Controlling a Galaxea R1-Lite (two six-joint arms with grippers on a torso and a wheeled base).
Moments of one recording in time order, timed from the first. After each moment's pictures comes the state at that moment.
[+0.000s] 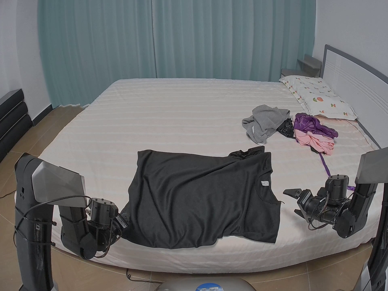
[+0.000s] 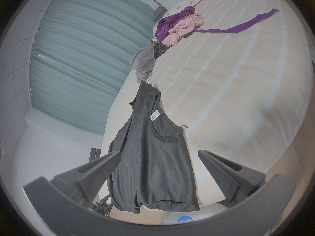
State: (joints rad) left arm -0.24 2.41 -0.43 -1.22 0.29 -0.83; right arm 0.08 2.24 -0.38 -1.31 0.24 0.92
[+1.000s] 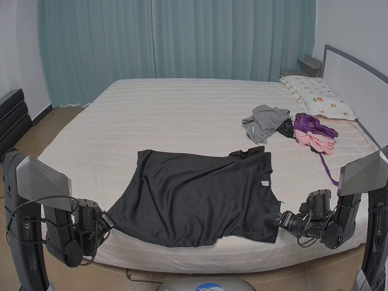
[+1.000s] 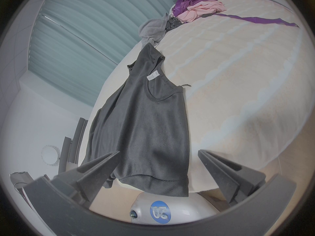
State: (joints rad) left arm -0.22 2.32 -0.22 -1.44 0.35 -0.81; right arm 0.21 2.35 -0.35 -1.29 0.22 0.73
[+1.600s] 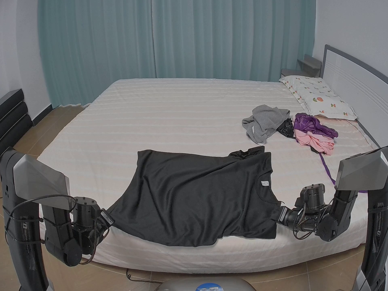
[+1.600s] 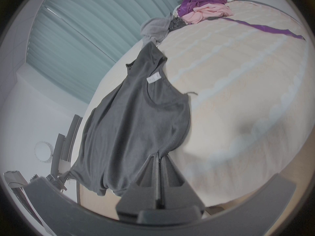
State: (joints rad) left arm -0.21 2.30 -0.23 -1.44 0.35 -0.81; right arm 0.22 2.36 -0.49 -1.13 0.17 0.68
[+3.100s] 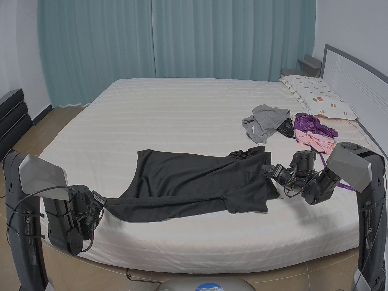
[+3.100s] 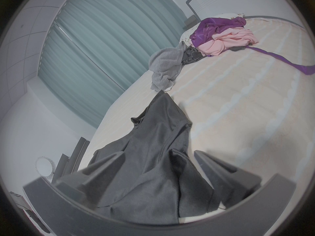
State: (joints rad) left arm -0.10 2.37 -0.37 -1.55 0.34 -0.93; right arm 0.12 2.53 -1.16 -0.91 0.15 0.68
